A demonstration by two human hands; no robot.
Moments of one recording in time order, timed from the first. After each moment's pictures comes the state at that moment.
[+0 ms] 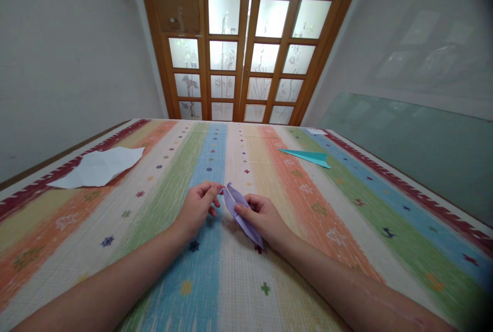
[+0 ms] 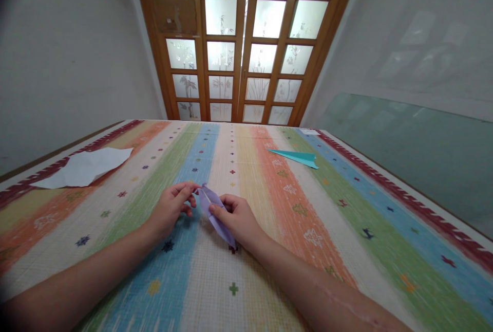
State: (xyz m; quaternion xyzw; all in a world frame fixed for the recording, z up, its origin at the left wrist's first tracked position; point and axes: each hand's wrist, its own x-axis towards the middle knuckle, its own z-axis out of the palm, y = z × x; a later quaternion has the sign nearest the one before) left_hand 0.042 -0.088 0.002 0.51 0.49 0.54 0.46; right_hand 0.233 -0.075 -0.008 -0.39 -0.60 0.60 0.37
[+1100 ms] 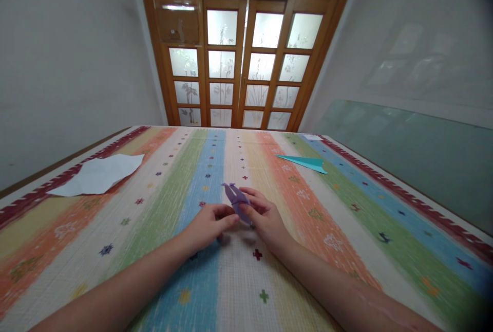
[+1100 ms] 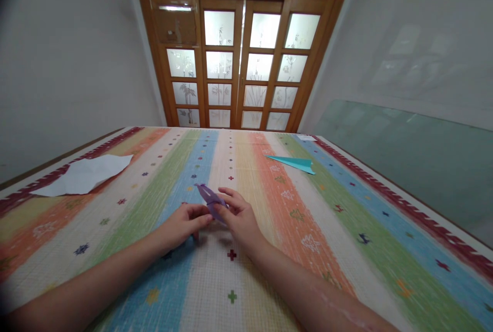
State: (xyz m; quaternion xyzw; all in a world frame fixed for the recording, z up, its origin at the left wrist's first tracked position) left_hand 0.057 -0.098 0.002 0.62 0.44 0.37 0.53; right_hand 0.240 -0.068 -0.005 -0.33 -0.65 0.49 0.49
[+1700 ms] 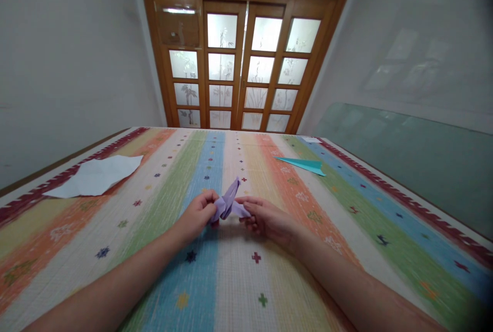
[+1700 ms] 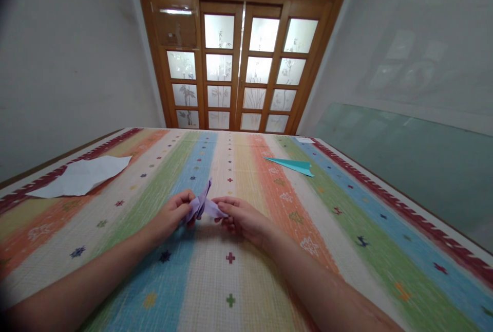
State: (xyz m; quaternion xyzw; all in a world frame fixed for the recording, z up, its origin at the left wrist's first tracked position) left_hand 0.038 -0.084 0.004 0.57 0.43 0.46 0.53; right_hand 0.256 -0.052 0.007 -0.33 -0.49 0.76 0.26
